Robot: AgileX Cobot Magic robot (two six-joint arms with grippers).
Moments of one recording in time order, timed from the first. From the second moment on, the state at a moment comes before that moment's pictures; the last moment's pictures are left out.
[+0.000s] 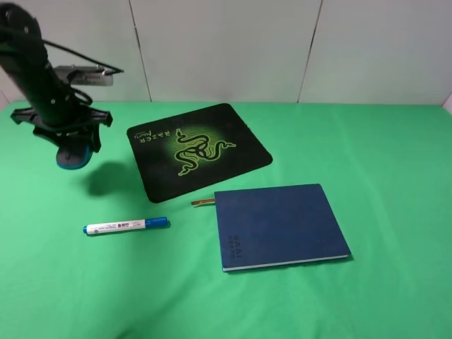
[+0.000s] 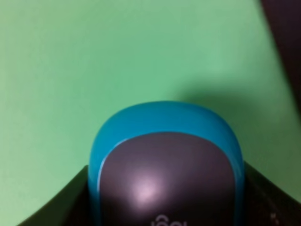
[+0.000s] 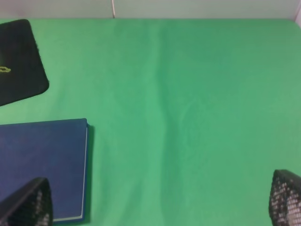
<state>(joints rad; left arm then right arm) -0.13 1.92 -1.29 0.05 0.72 -0.08 0.00 0.00 -0.50 0.03 1.02 -0.02</state>
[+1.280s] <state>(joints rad) -0.48 2.36 -1.84 0.08 0.79 -0.30 0.00 0.00 -0.50 0.03 1.02 -0.02</state>
